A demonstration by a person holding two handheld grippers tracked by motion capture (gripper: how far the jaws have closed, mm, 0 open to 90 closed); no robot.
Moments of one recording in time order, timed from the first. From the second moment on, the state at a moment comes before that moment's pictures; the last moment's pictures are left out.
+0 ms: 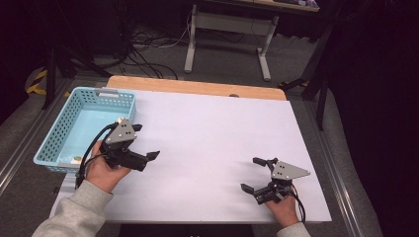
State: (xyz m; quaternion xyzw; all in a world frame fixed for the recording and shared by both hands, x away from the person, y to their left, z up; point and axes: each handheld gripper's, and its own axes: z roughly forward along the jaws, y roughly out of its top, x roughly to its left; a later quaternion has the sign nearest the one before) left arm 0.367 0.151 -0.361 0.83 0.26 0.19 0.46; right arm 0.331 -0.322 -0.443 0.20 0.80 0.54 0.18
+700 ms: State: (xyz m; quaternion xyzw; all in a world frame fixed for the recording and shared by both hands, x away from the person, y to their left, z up) left arm 0.376 0.180 -0.360 0.83 0.29 0.20 0.44; right arm 0.331 -0.321 -0.444 0.20 0.80 0.54 0.18
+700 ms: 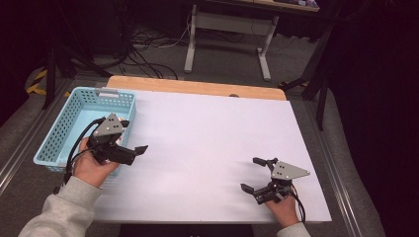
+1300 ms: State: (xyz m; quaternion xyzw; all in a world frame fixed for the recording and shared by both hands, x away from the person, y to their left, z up) left arm 0.381 0.208 -0.358 0.83 0.31 0.20 0.42; right arm 0.332 -0.321 -0.444 0.21 0.80 0.54 0.18
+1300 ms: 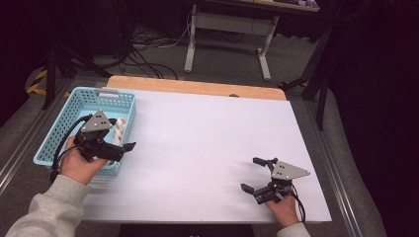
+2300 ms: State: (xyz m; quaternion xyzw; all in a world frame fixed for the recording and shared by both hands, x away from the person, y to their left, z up) left arm 0.396 0.253 -0.367 0.84 0.38 0.18 0.35; right arm 0.332 -0.321 -0.444 0.21 0.80 0.54 0.18
